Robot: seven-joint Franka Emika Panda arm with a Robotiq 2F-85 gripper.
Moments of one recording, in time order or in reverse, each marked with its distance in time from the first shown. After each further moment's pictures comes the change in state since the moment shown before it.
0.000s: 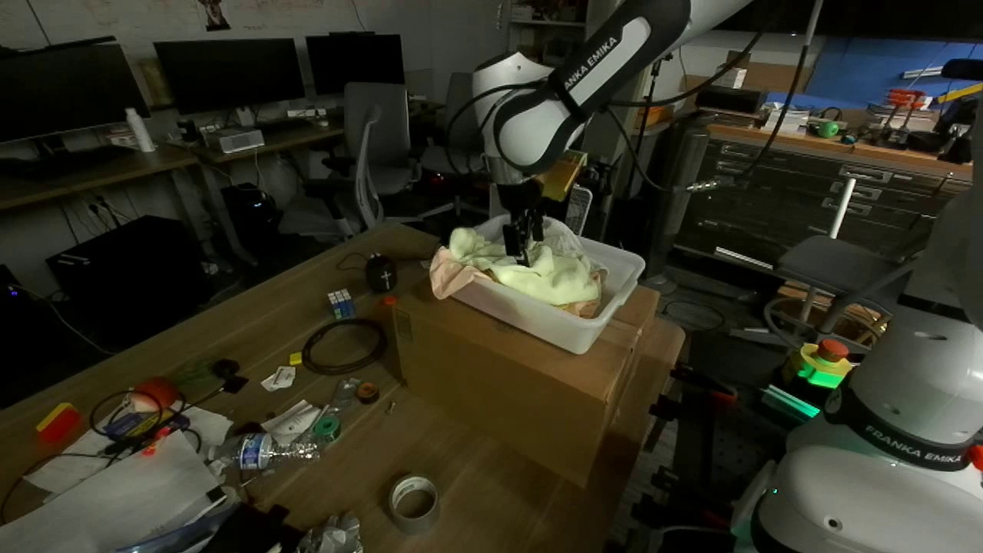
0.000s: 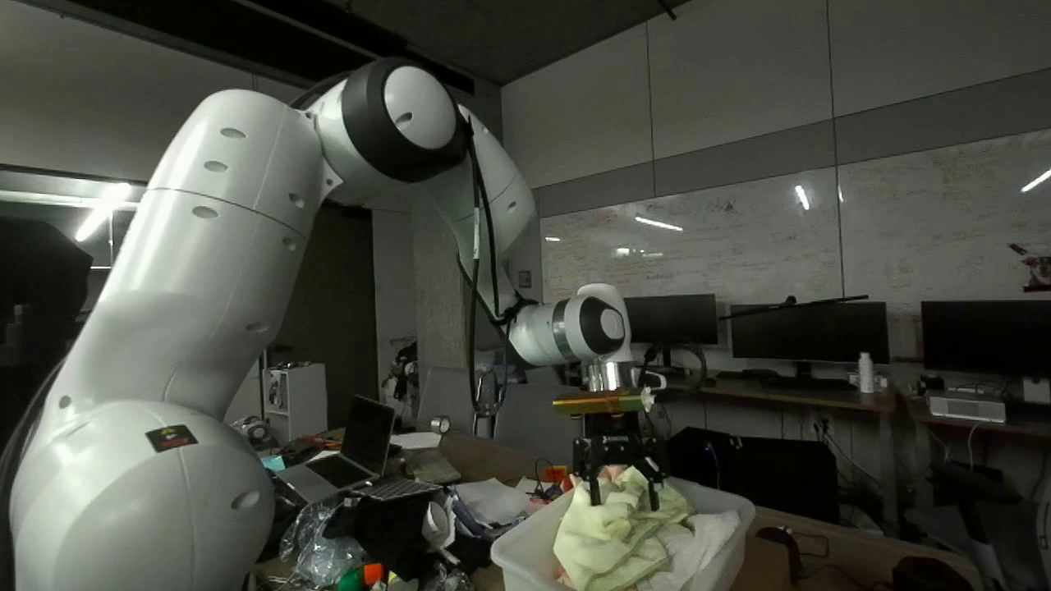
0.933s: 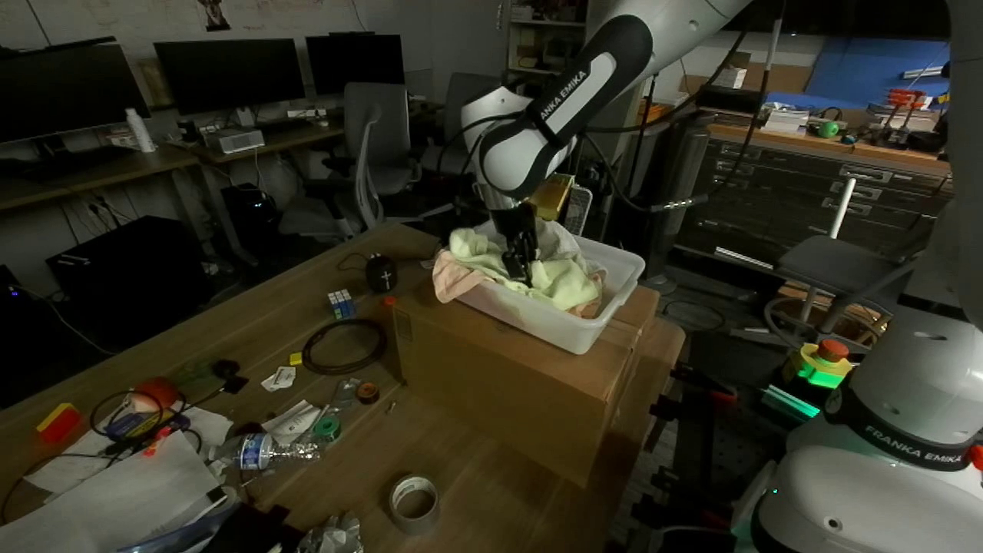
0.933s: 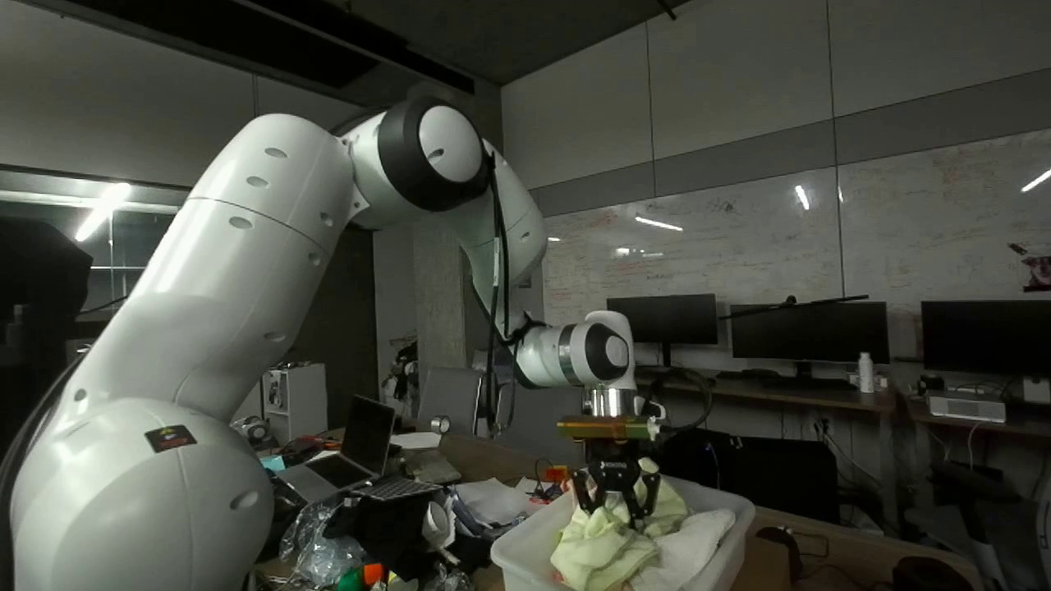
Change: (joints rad) arm -0.005 0.111 0.015 0.060 0.048 -0.030 -0.084
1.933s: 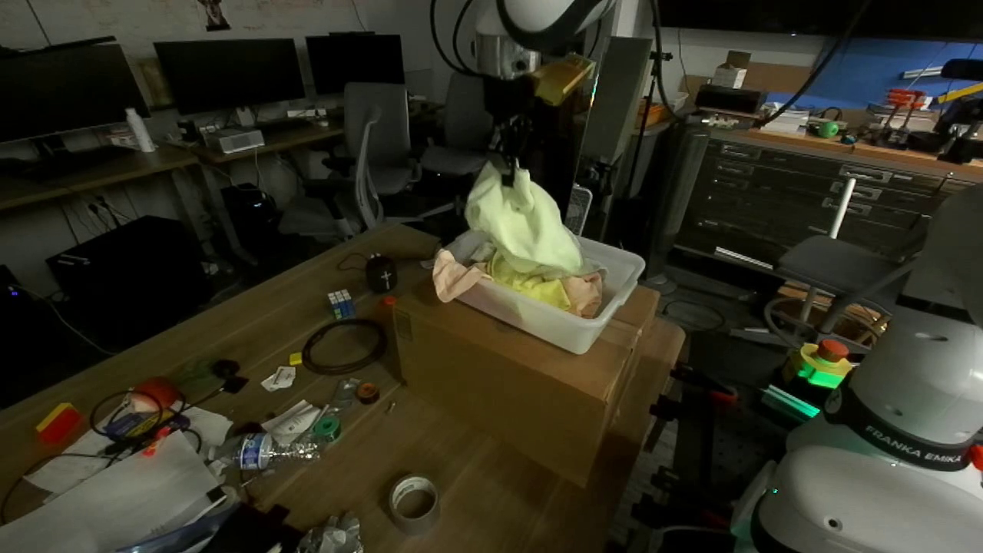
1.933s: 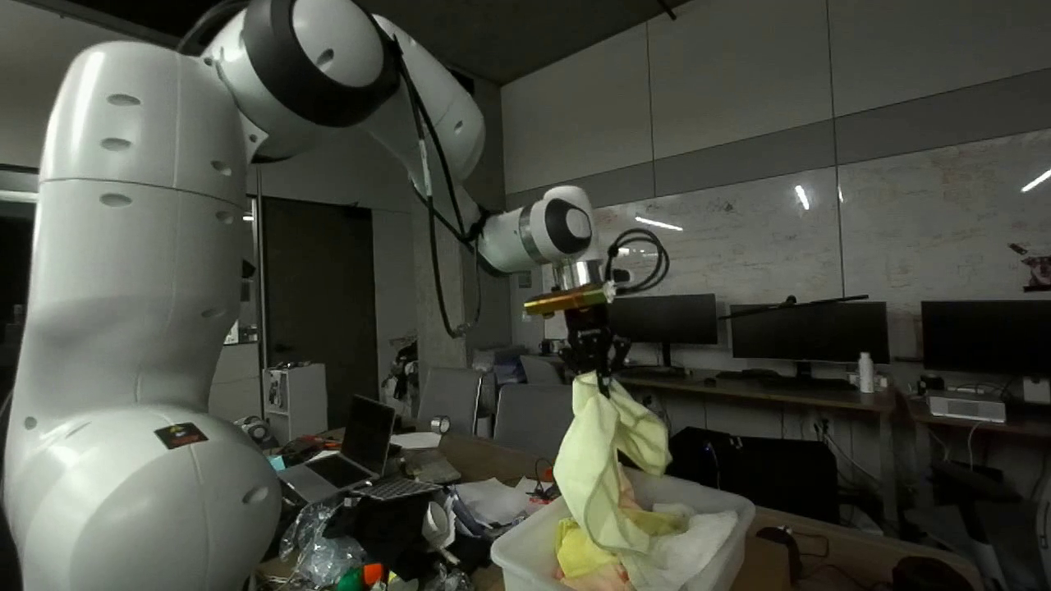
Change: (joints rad) arm 0.053 -0.377 0.020 0.001 -0.009 -0.098 0.162
